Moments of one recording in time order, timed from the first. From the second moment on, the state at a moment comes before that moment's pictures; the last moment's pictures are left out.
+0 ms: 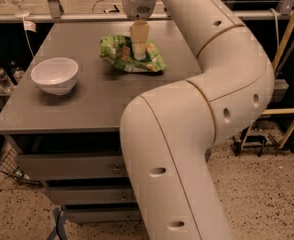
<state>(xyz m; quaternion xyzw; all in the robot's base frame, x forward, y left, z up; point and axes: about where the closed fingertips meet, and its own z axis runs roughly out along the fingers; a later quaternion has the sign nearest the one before) 0.762 0.041 0.920 -0.79 0.58 -0.04 0.19</state>
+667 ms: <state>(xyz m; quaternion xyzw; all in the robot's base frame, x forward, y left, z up) 0.760 0.002 0.928 -0.77 0.61 -0.05 0.18</state>
